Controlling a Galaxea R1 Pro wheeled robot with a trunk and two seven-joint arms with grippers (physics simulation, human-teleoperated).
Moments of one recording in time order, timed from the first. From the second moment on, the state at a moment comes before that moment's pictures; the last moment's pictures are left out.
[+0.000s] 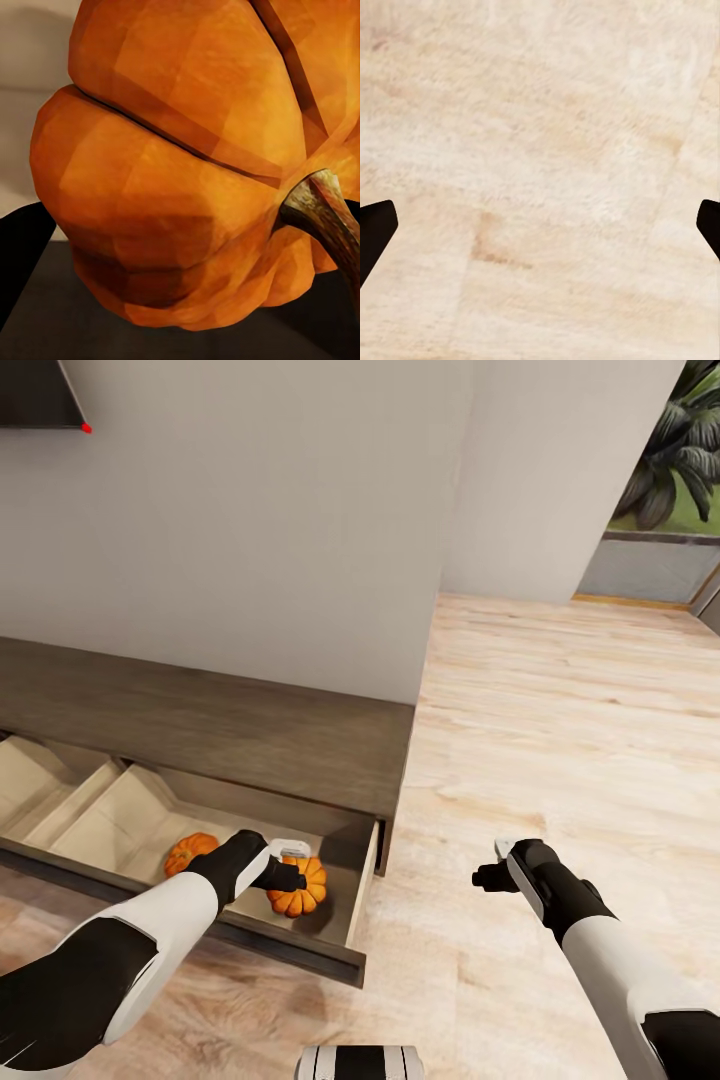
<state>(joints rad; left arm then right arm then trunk) -1.04 -0.04 -0.44 -0.19 0.33 0.67 -0.09 -0.83 -0.12 0.10 -0.61 -0.06 0.80 0.02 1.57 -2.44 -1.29</state>
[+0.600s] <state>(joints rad) -1.04 -0.04 -0.44 -0.19 0.33 0.69 -0.09 -0.83 -0.12 0.10 -0.61 -0.06 0.80 0.02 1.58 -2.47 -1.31</state>
